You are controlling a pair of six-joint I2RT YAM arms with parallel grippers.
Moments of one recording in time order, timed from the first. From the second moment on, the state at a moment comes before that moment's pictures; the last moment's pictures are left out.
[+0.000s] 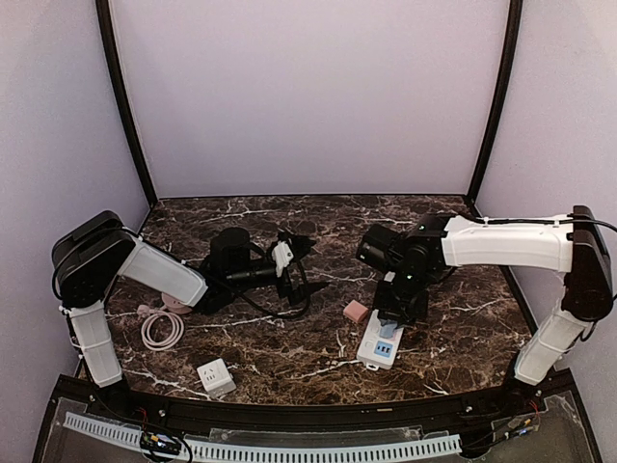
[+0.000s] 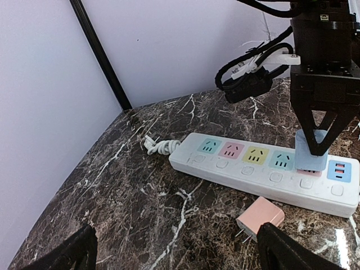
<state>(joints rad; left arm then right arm) -0.78 1.87 0.84 0.89 0.44 0.41 0.94 1.63 1.20 -1.05 0.04 1.21</state>
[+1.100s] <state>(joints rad) -0.78 1.87 0.84 0.89 0.44 0.41 0.94 1.72 1.27 -1.10 0.05 1.19</state>
